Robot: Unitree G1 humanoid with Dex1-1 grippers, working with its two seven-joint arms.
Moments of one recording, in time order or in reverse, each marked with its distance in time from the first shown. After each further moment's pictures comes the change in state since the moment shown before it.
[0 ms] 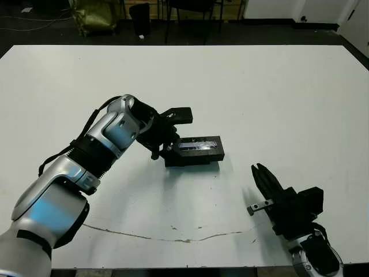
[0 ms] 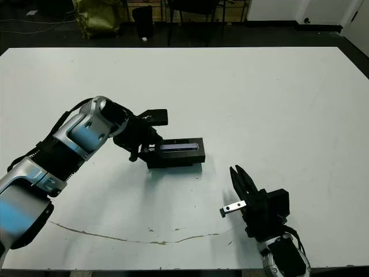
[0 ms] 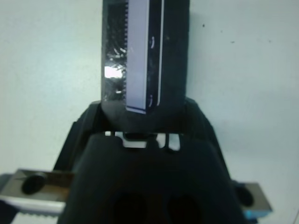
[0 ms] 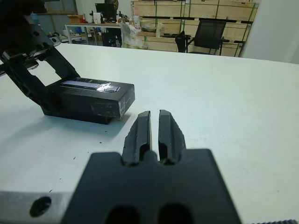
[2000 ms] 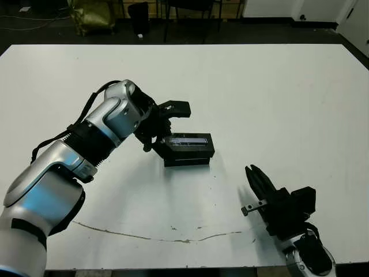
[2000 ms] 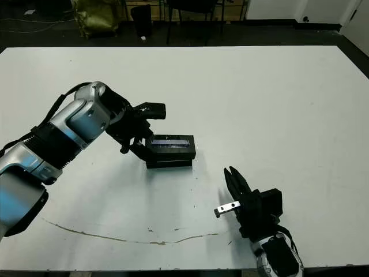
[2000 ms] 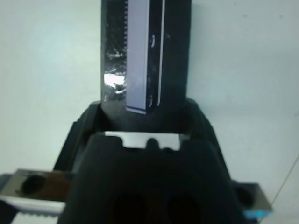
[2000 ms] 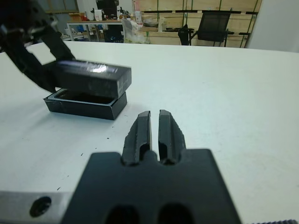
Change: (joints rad) left arm -0.122 0.036 -0.039 0.012 0.042 0.125 -0.085; right arm -0.004 0.013 0.039 0.034 -0.003 -0.020 -0.010
